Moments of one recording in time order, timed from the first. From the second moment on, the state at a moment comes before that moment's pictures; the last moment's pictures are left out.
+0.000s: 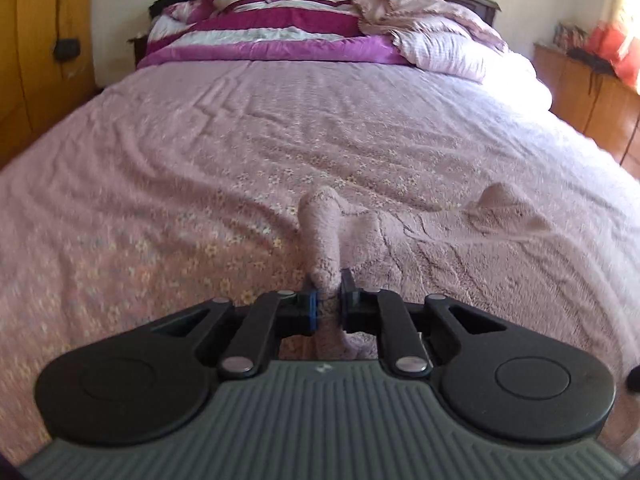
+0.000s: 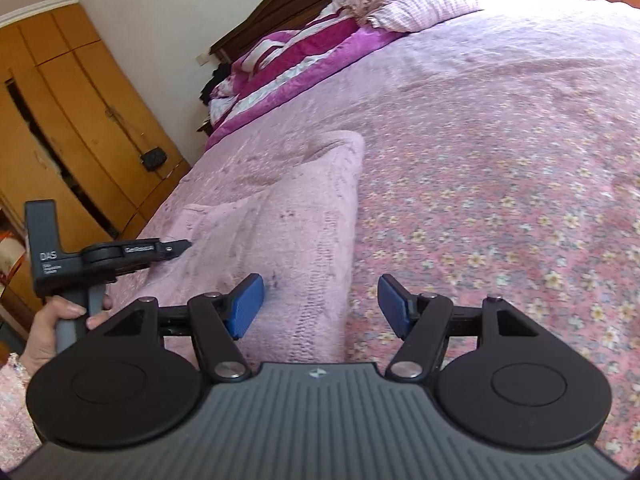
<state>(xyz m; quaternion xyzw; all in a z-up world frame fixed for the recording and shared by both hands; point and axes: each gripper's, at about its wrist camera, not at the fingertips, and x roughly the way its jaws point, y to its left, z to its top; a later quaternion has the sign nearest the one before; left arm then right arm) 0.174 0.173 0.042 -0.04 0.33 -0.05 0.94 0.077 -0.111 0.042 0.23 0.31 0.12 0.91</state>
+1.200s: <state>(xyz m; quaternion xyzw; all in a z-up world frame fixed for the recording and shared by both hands) 0.139 0.188 0.006 -0.29 0.42 -0.16 0.84 0.175 -0.105 0.014 0.30 0.38 0.24 0.84</state>
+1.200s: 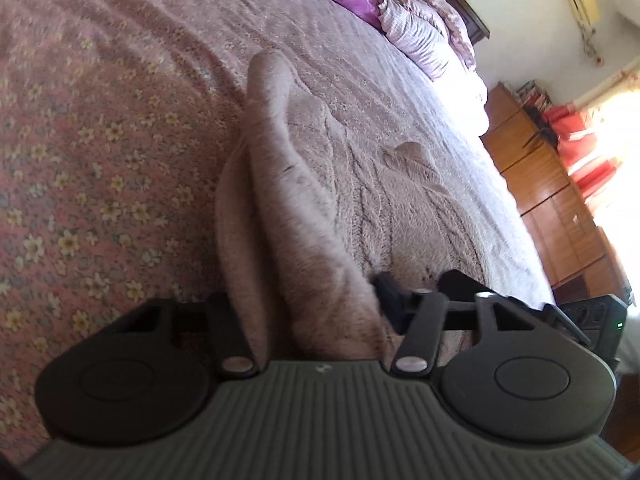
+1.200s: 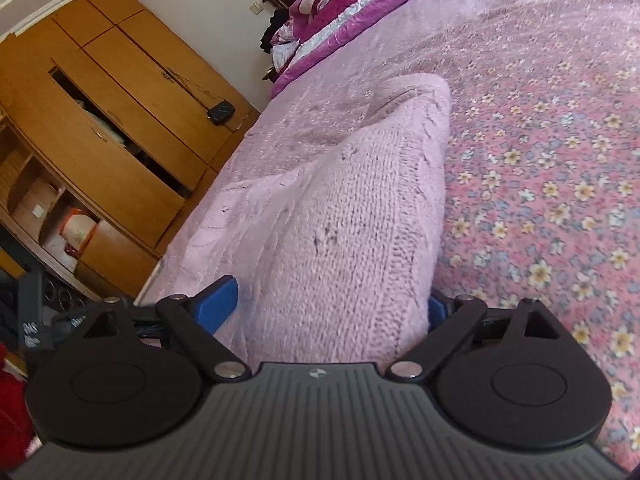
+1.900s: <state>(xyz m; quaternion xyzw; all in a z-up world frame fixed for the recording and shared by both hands) 0.074 0.126 0.062 -0.31 0.38 -0.25 0.84 0.087 -0.180 0.124 0.29 0.33 0.22 0.87</state>
